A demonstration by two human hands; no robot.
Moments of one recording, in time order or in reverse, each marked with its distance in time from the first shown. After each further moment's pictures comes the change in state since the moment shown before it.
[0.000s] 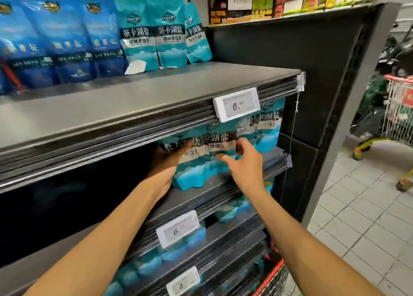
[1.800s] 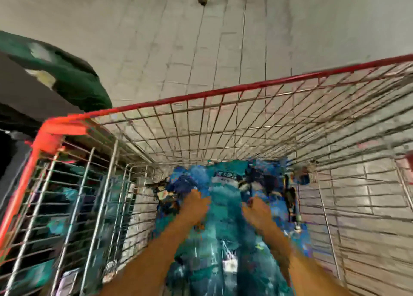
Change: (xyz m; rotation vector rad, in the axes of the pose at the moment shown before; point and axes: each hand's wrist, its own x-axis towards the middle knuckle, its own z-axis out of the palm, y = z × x) left_hand -0.381 -0.589 0.247 1.329 -1.253 -0.560; right_hand -0.538 0.444 -0.273 -0.239 0.136 1.462
